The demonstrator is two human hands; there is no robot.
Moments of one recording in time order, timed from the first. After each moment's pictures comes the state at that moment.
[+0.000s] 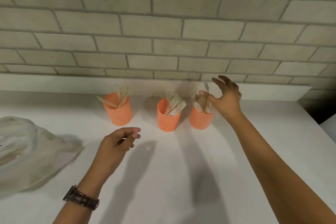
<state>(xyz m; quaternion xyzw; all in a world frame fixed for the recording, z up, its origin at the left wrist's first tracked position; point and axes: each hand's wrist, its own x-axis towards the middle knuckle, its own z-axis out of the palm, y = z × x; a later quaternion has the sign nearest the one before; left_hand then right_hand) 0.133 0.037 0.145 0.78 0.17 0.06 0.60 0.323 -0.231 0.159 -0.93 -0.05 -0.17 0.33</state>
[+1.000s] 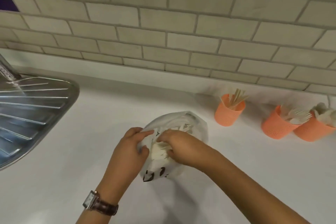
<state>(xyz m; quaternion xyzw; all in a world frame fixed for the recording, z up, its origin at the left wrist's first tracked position) -0.002 0.383 0.142 0.90 0.17 0.10 0.39 0.102 0.243 0.131 -0.87 -0.44 0.16 0.16</state>
